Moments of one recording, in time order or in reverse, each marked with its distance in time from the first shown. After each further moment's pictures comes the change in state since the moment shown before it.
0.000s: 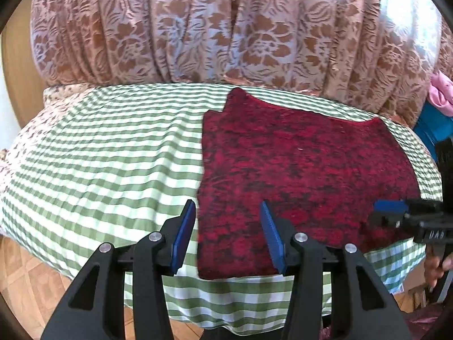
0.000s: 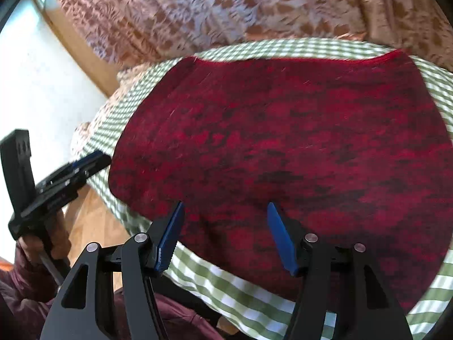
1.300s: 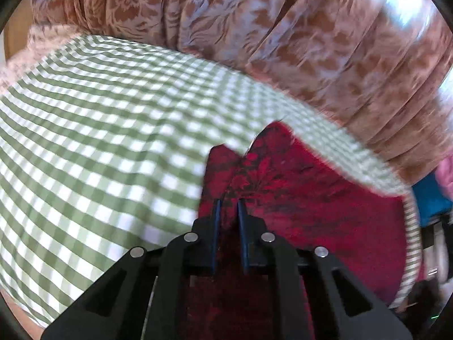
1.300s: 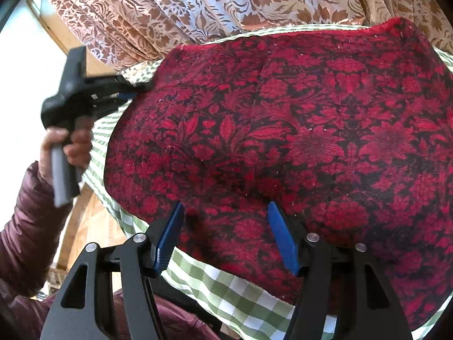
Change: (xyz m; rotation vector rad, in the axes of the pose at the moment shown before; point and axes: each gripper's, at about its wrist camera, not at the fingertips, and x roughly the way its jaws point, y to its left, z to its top) left arm 0.135 0.042 0.089 -0.255 0.156 -0.114; right arm 0.021 -0.018 -0.011 0.035 0.002 0.039
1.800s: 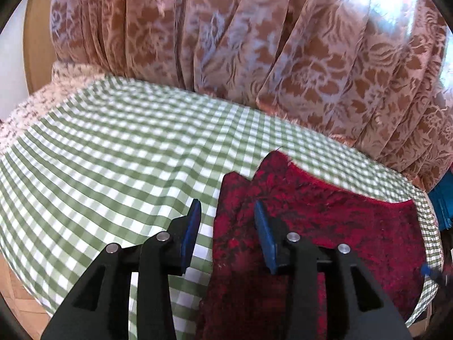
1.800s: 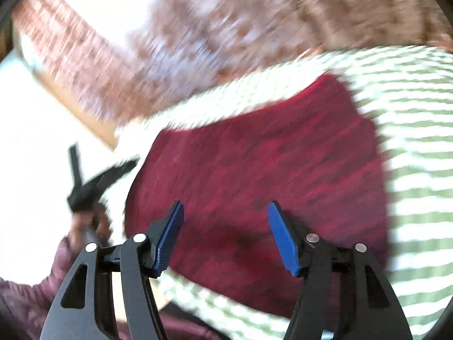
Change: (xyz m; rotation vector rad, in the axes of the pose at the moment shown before) left arm -0.061 -0.020 -0.008 0.035 -0.214 0.105; right arm -0.094 -0.066 0.034 0.187 -0.227 -0.005
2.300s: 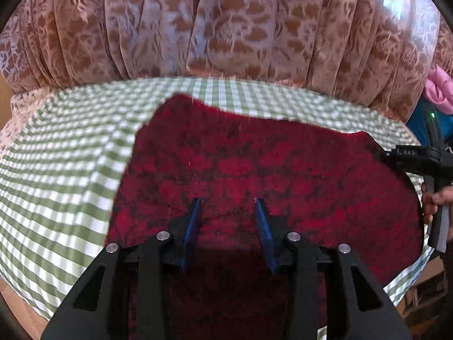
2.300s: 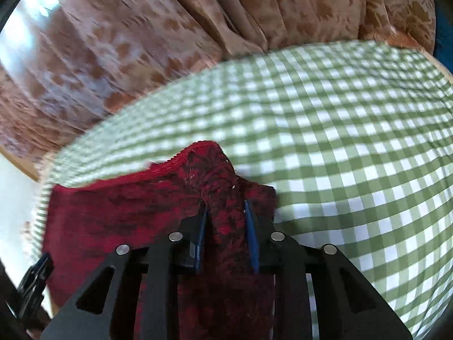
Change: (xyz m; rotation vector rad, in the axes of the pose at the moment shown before) left arm -0.001 -0.078 -0.060 0.262 0.123 -0.103; right arm 0.071 -0.090 0.066 0.115 0.060 -0.384
